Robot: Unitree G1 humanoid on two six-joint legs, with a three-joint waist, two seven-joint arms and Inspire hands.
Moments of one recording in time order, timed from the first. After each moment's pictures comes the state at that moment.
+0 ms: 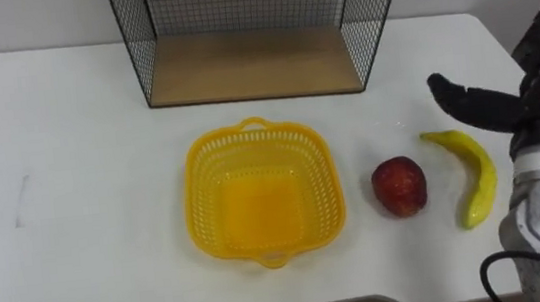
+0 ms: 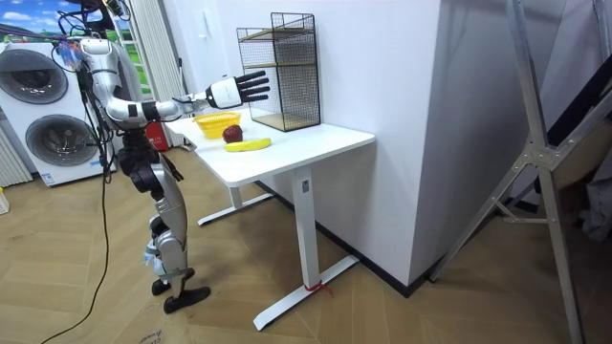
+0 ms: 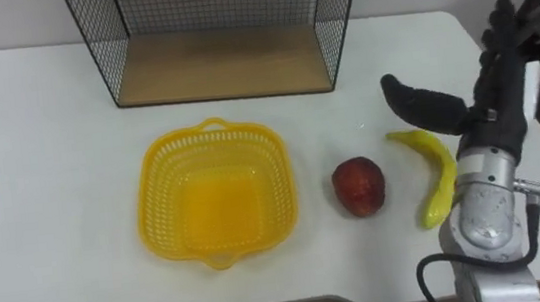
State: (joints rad) left arm 0.24 0.21 0.02 1.03 0.37 0.05 0.16; right arm 0.00 -0.31 -0.09 0.05 0.18 -0.11 -0.33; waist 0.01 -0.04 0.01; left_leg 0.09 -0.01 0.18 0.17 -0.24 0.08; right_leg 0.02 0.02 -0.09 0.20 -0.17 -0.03
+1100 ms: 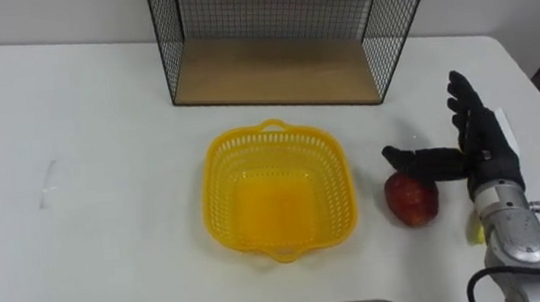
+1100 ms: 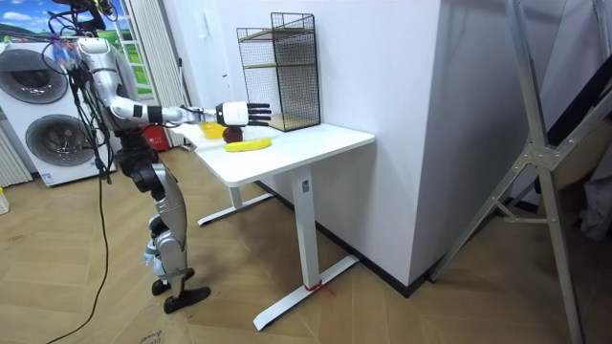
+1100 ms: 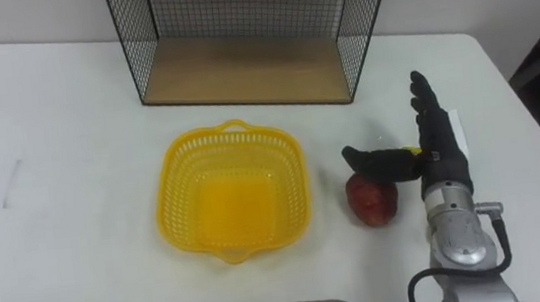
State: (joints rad) left arm 0.25 0.21 0.02 1.01 0.47 0.06 0.14; right arm 0.01 -0.29 -0.06 0.26 0.06 -0.08 -0.15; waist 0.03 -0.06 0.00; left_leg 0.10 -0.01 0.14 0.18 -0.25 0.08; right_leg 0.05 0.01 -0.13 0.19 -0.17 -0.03
